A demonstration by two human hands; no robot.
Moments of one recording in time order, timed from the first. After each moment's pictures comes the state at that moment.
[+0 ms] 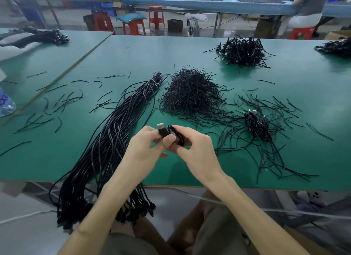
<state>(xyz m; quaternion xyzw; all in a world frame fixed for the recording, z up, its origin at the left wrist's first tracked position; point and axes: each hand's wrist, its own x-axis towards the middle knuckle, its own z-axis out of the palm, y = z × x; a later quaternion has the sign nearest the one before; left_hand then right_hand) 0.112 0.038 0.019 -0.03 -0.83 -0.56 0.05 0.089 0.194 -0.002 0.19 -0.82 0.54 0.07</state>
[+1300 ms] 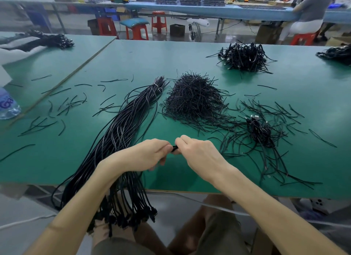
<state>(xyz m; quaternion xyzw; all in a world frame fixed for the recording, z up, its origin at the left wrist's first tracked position) 0.072 0.012 0.015 -0.15 -0.92 -0.31 -0.19 0.065 0.205 -0.006 0.36 -0.93 0.05 0.10</state>
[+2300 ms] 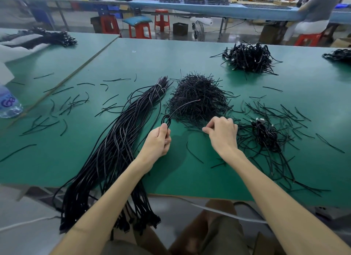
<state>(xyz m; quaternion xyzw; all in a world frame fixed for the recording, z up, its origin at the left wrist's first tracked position) 0.032 0.031 -0.040 0.02 -0.75 -0.66 0.00 -0.024 0.234 -0.031 -0.01 -0.96 0.26 0.12</state>
